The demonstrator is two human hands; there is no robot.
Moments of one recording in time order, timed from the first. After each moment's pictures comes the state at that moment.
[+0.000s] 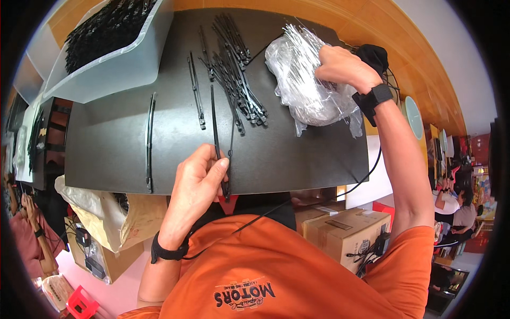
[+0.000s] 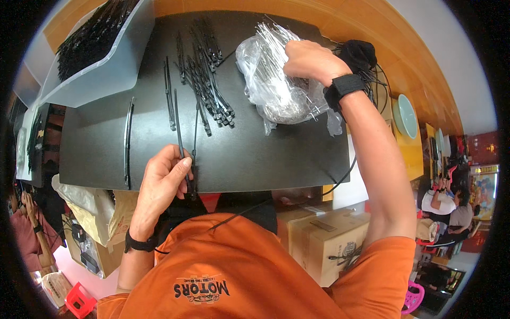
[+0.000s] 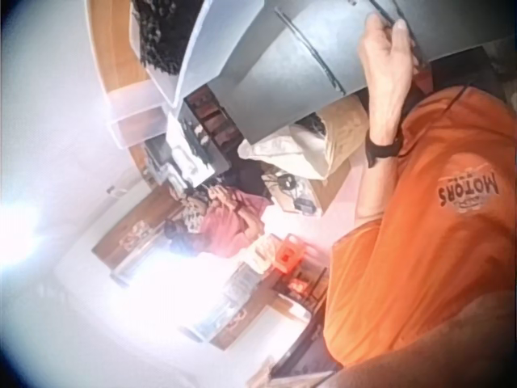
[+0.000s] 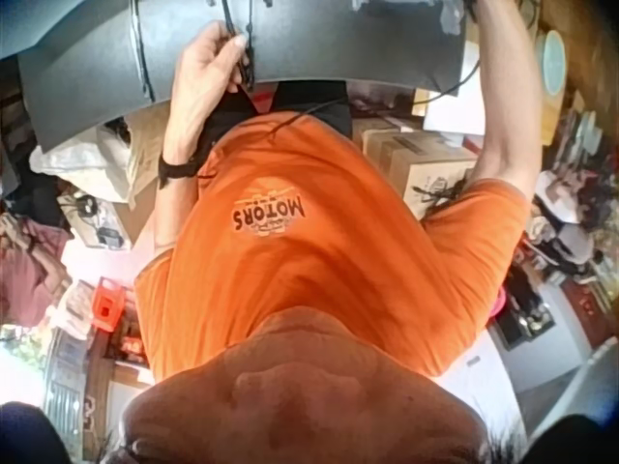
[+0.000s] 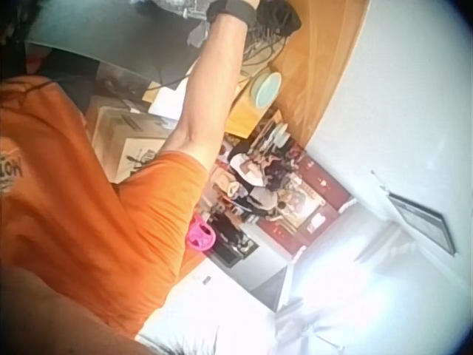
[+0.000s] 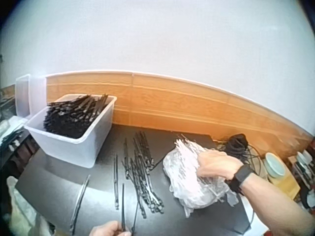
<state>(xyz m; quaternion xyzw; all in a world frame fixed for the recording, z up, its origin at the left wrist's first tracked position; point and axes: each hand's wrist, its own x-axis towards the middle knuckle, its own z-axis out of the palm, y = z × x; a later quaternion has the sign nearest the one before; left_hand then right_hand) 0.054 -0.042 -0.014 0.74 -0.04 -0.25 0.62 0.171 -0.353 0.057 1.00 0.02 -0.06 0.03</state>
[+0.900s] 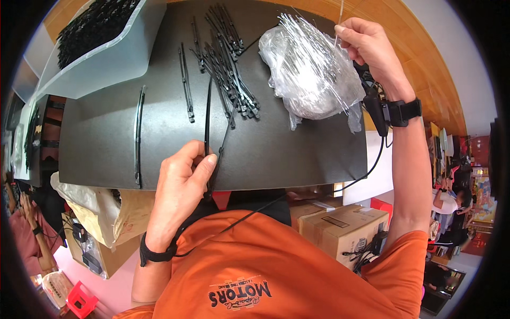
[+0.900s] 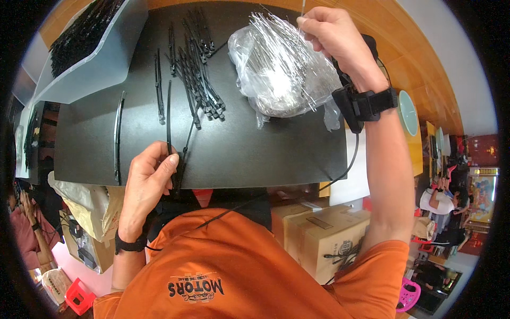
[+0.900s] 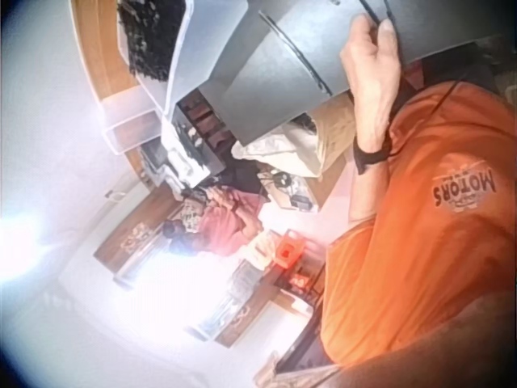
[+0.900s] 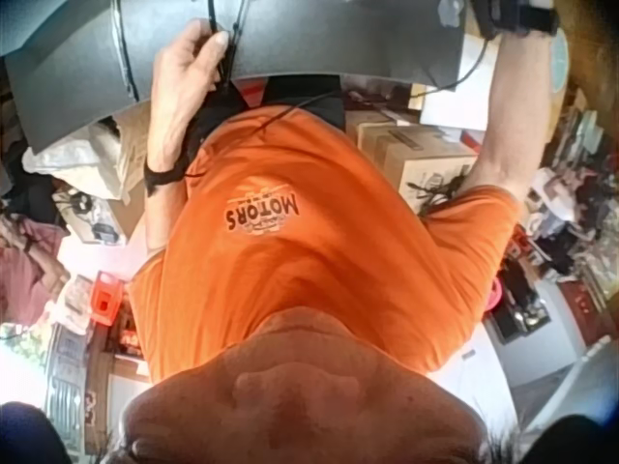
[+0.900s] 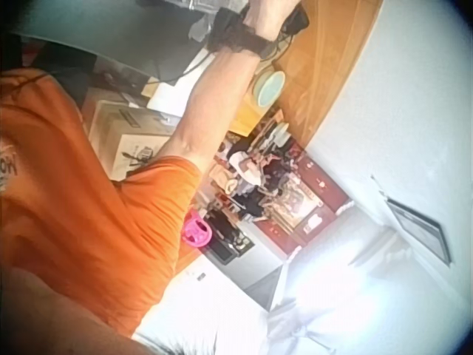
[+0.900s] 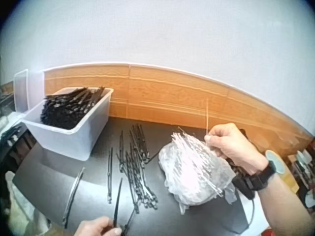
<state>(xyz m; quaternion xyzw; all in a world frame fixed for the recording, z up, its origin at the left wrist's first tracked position) 0.051 -0.047 -0.005 0.80 -0.03 -0.19 0.57 0.154 -0.385 0.081 0.91 -0.02 0.07 -0.41</state>
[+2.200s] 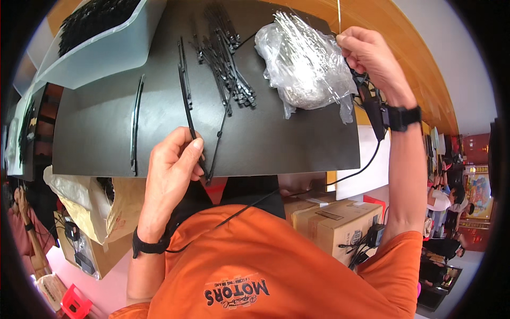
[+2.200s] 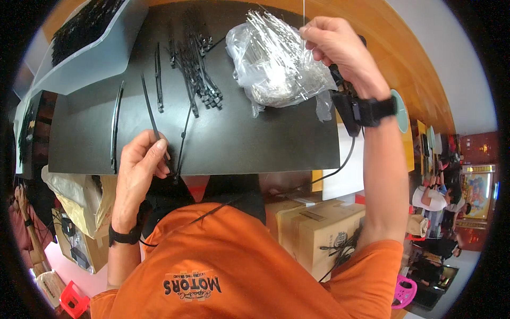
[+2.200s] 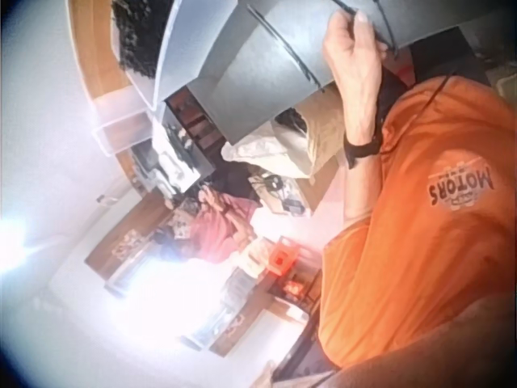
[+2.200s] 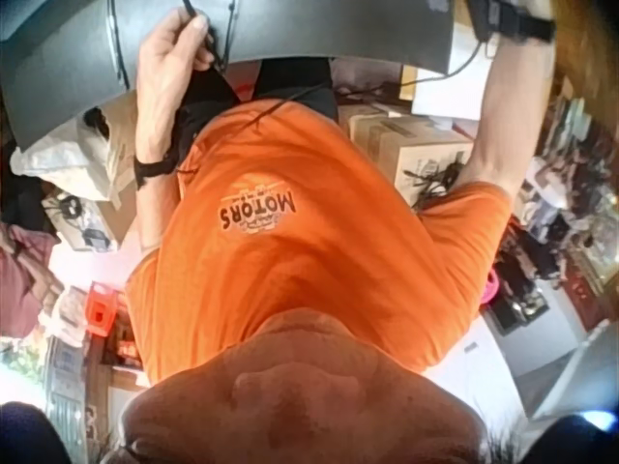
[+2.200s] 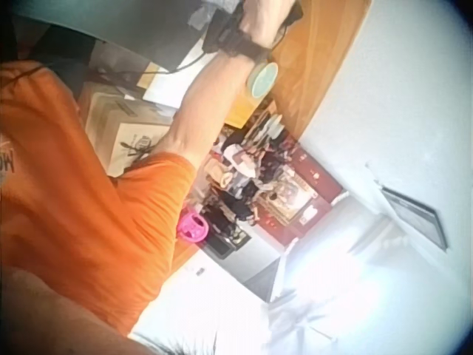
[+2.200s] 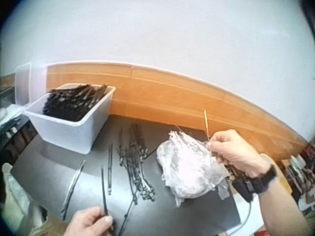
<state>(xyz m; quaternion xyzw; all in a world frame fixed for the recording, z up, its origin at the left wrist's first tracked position) 0.046 -0.030 -0.016 0.74 -0.03 -0.19 0.64 0.119 -0.376 0.094 0.91 -0.05 0.01 -0.42</state>
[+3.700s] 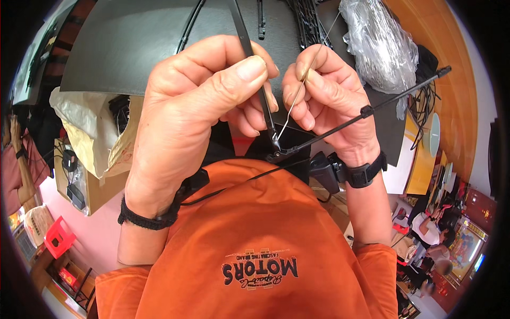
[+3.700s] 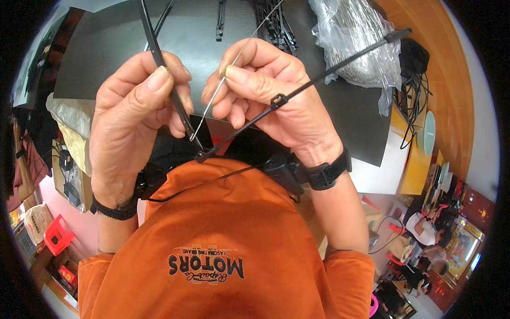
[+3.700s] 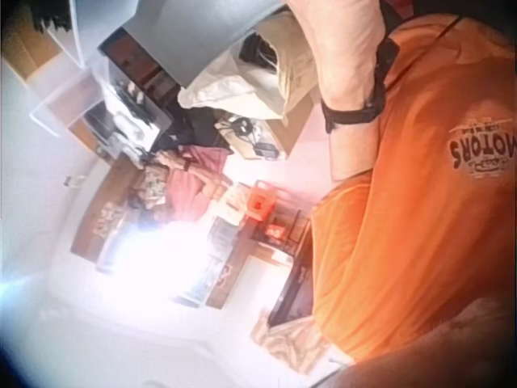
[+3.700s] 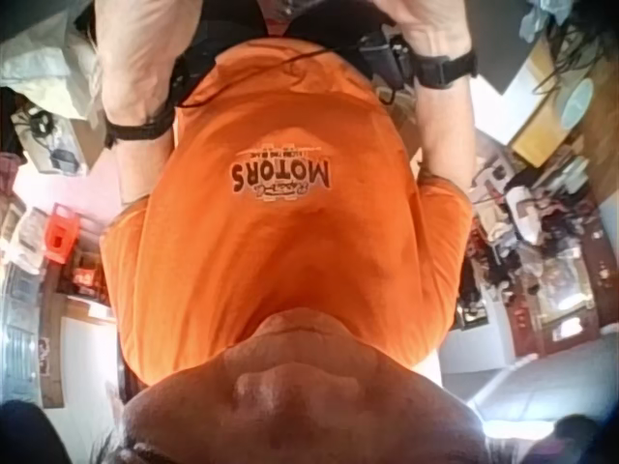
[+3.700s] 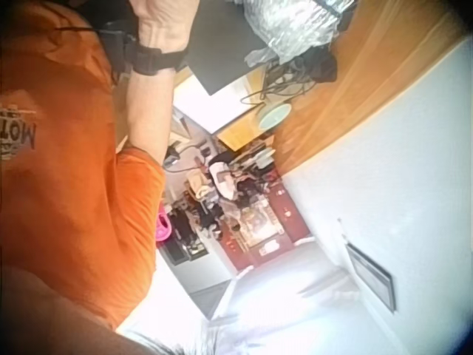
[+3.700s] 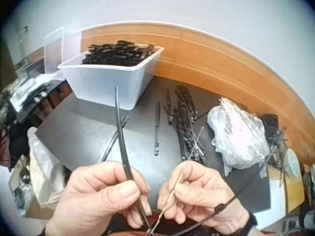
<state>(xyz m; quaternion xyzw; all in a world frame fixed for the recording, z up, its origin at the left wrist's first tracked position) 0.028 -0.003 0.019 0.56 -0.05 -0.17 0.81 0.050 -0.205 -0.011 0.39 0.13 -0.26 -0.87</state>
